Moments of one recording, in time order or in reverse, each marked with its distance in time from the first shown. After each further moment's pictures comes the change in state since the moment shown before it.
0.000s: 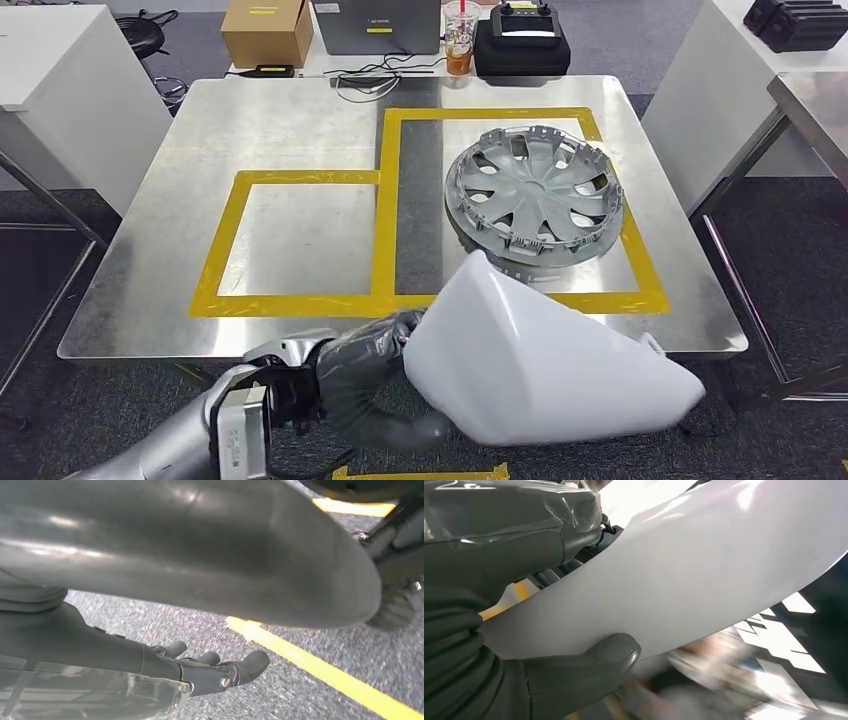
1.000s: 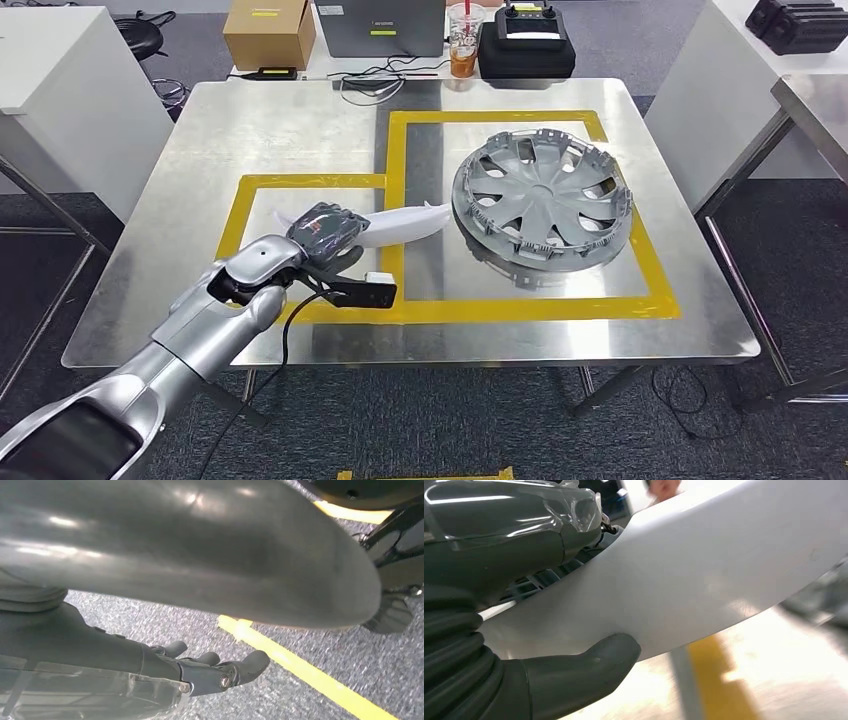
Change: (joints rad) left arm -0.253 0.001 0.154 0.817 -1.142 0.209 0.270; right arm -0.013 -0.001 0.034 -0.008 0.007 0.010 -0.010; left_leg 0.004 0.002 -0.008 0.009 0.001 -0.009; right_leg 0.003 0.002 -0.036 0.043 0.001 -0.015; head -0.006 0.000
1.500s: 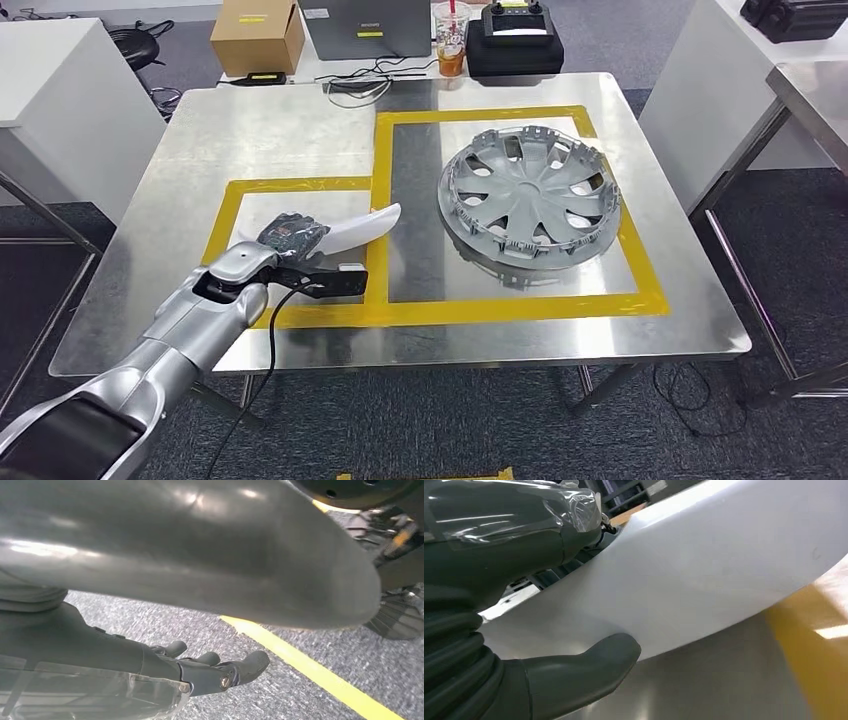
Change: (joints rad) left arm -0.016 -0.008 0.125 0.220 -0.099 0.000 0.066; right arm -0.024 0.002 0.021 -0.011 0.025 0.009 0.037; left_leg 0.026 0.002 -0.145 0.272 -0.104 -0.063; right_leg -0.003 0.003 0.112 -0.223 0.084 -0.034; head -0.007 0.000
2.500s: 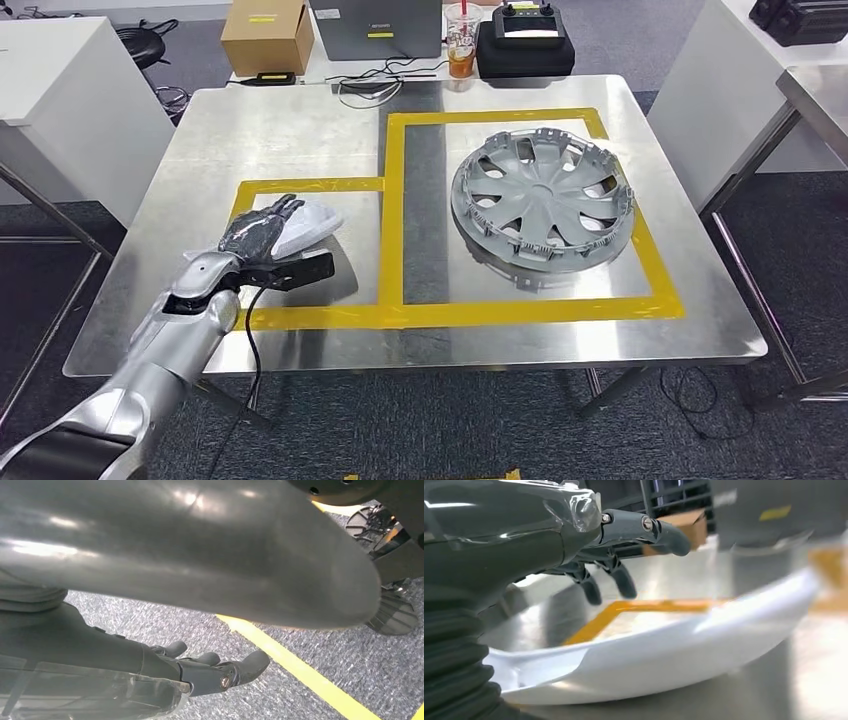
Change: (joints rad) left arm 0.114 -0.019 0.319 -0.041 -0.035 0.179 -0.122; right arm -0.036 -0.005 0.017 -0.013 0.000 0.015 0.030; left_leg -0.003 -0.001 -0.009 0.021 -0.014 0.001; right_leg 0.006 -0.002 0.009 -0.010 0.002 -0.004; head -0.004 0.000
